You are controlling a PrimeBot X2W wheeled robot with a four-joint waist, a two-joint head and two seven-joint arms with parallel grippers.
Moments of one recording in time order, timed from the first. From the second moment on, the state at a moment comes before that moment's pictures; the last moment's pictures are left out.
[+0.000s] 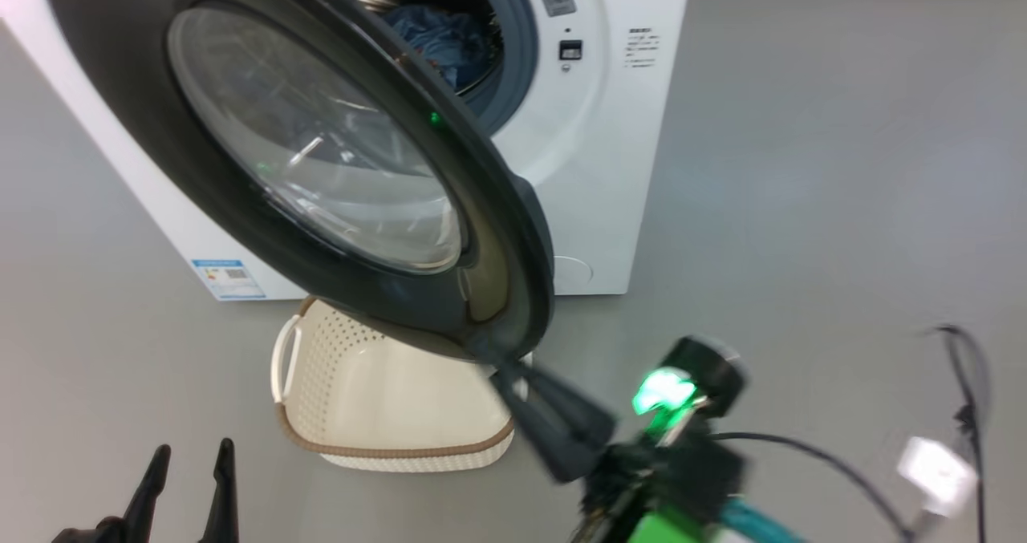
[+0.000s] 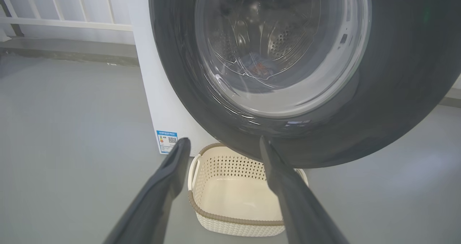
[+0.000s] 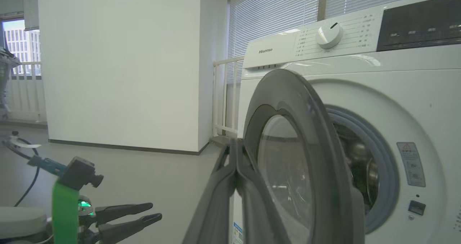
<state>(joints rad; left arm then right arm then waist) 0.09 0.16 0.01 0.13 -0.34 -0.13 -0.26 -0.24 -0.06 0.58 -0.17 0.16 0.13 -0.26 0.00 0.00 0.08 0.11</state>
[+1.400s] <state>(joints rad) -0.16 0.21 -0.11 0.09 -0.51 -0.13 -0.26 -0.61 -0.07 0.29 0.22 0.14 0.13 -0.26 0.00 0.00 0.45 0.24</state>
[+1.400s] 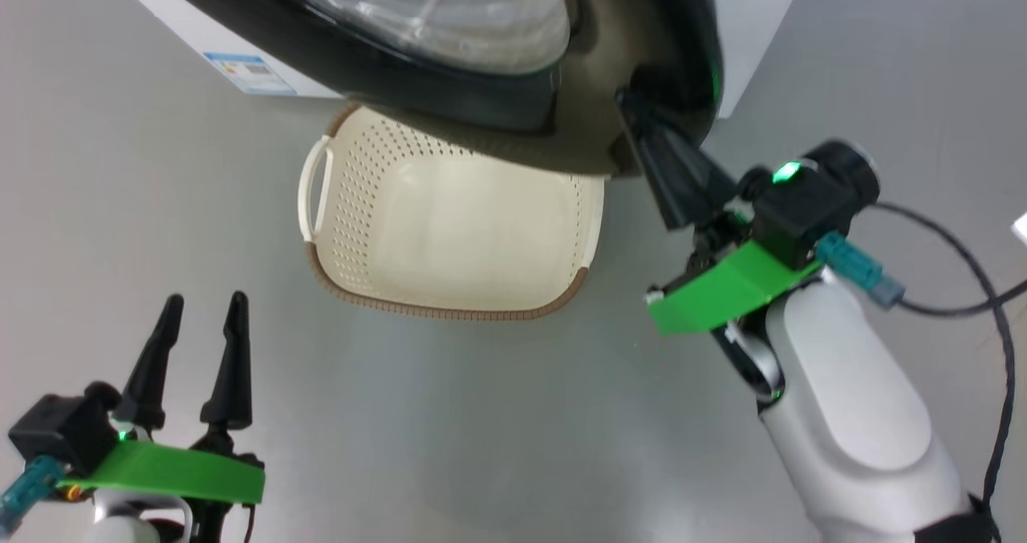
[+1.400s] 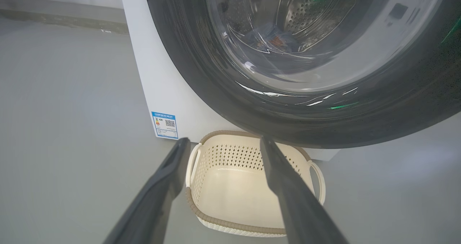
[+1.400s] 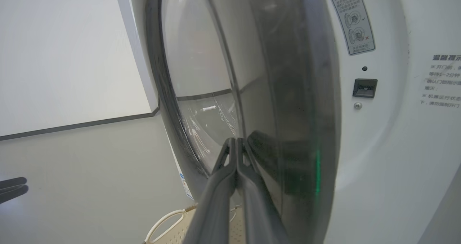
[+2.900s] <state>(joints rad) -0.29 0.23 -0.19 0.08 -0.58 -0.13 -0.26 -1.01 -0.09 0.16 0.38 0.14 0.14 -0.26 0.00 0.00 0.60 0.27</state>
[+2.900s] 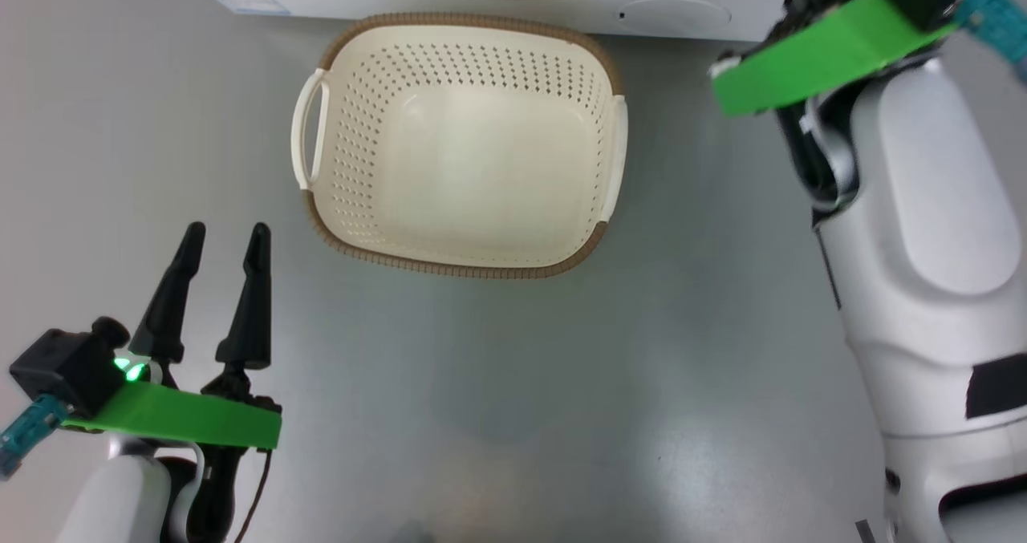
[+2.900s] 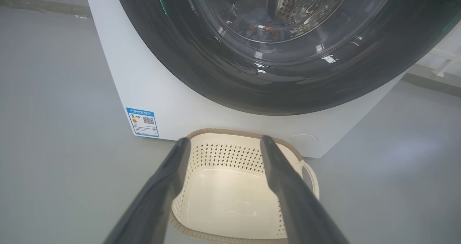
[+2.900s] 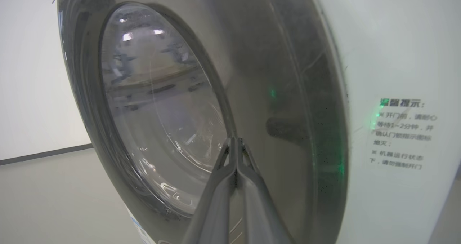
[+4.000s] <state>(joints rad) -0.15 0.23 -0.11 0.07 -0.51 -0.13 -0.26 -0.46 -0.07 0.24 0.34 0.25 0.14 -0.26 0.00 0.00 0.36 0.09</state>
